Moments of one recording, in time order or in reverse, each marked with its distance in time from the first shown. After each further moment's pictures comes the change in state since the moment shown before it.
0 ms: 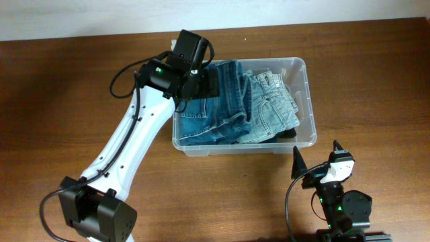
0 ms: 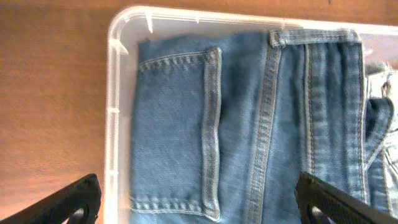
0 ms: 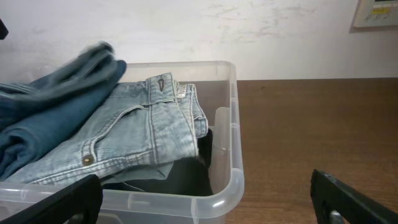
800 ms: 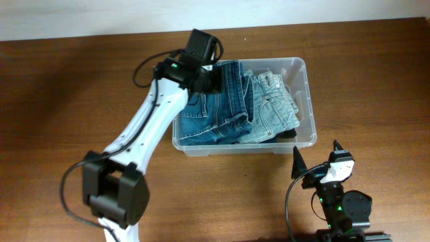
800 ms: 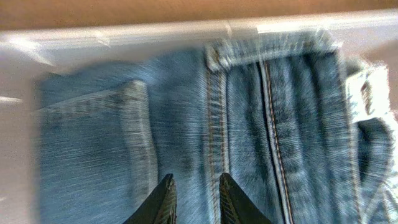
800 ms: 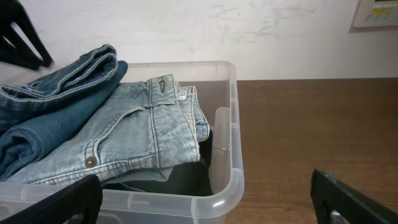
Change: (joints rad) left arm -0.010 0.156 0.011 0.178 0.152 0.105; right arm 0.000 0.000 0.000 0.000 0.000 0.000
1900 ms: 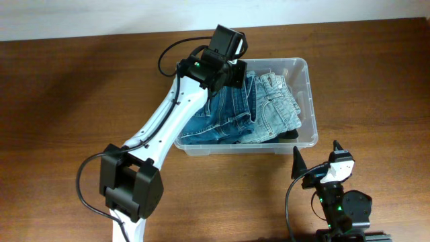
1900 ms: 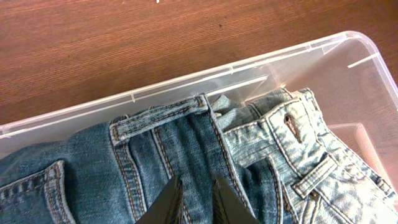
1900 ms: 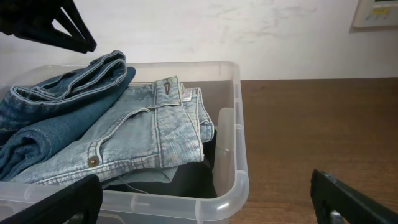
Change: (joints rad) left arm -0.087 0.089 0.135 0.099 -0.011 0.097; right arm 0.000 0.000 0.000 0.000 0.000 0.001
